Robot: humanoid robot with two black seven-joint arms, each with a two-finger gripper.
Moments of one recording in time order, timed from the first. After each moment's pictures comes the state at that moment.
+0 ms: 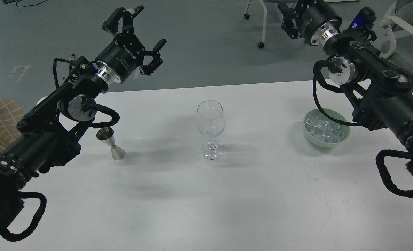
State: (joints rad) left arm -0.92 0.31 -0.71 -0.74 0.10 -0.48 -0.23; right arm 1.07 -0.15 0.85 0.58 -0.52 0.15 0.26
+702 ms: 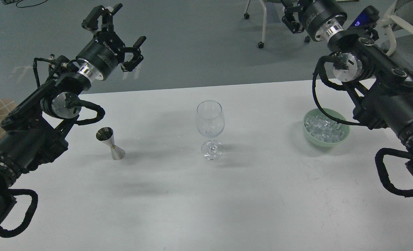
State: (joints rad) left arm -0.94 0.34 -0.71 -0.64 0.10 -0.49 -0.23; right arm 1.05 -0.16 0.91 0.58 -0.50 0.21 0.27
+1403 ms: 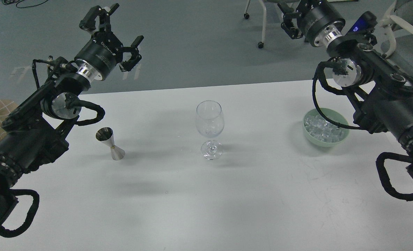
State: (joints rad) left arm -0.94 0.34 -0.72 -0.63 0.09 -0.49 -0.24; right arm 1.03 -0.16 0.90 0.59 -0.51 0.22 0.27
